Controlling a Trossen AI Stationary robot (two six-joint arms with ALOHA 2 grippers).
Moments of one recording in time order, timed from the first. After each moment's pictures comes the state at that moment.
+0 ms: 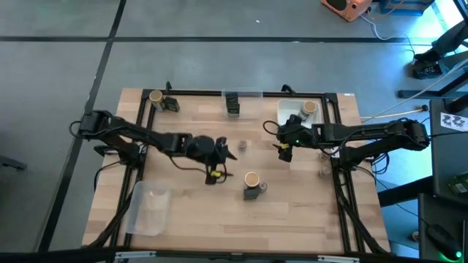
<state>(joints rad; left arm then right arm) -0.11 1.49 0.86 0.11 0.03 0.08 -0.05 1.16 0.77 -0.47 0.33 0.01</state>
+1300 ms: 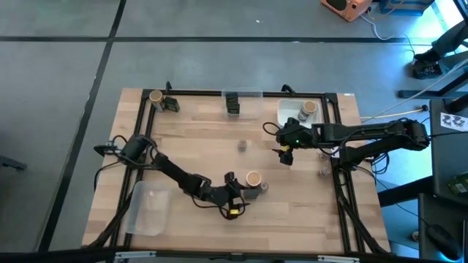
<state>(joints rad) -0.40 2.06 1.01 0.53 -0.43 -0.33 -0.05 1.16 0.77 -0.47 0.22 0.02</state>
